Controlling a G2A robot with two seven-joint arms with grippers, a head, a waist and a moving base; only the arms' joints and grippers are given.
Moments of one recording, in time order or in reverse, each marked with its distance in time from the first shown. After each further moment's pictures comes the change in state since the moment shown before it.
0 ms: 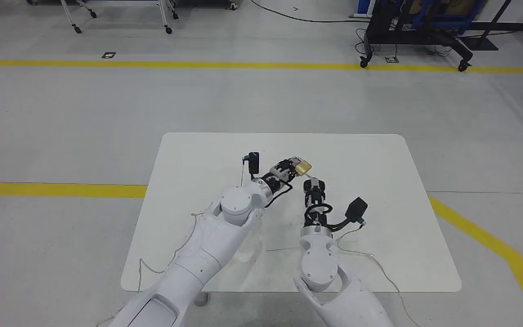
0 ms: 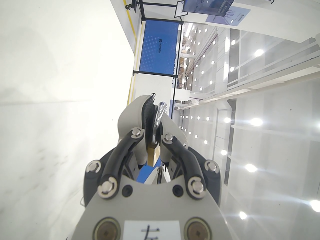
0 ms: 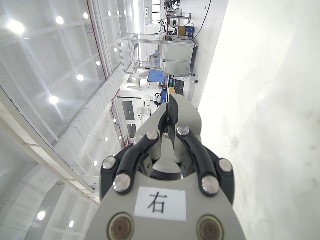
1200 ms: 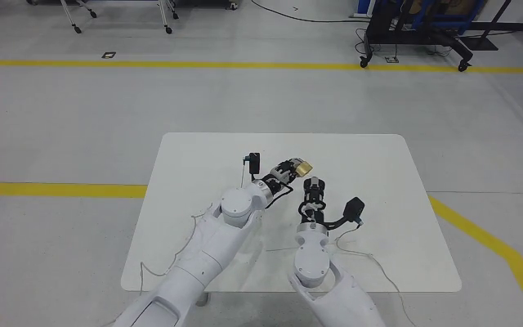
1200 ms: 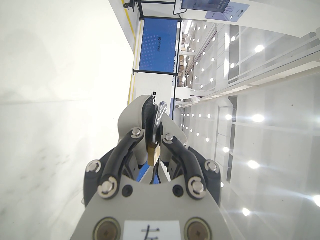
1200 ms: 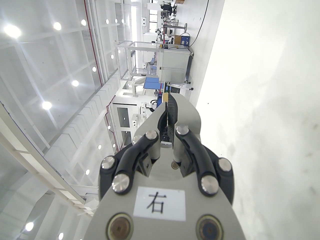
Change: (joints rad) left arm 0.021 -0.011 -0.028 -0.008 0.057 -0.018 -0.022; right arm 0.021 -0.070 0.020 0.066 -0.053 0.028 -0.032
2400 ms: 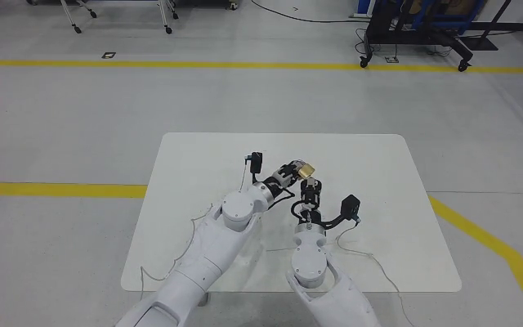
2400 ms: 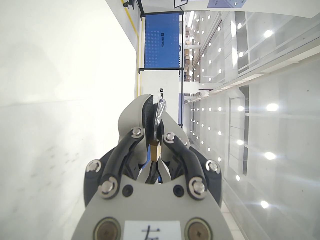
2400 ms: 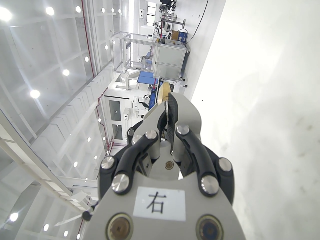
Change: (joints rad) left arm 0.036 0.002 -0.008 -0.054 0.129 -0.011 -0.020; right arm -0.021 -0.042 0.034 0.010 -0.110 0.051 0.082
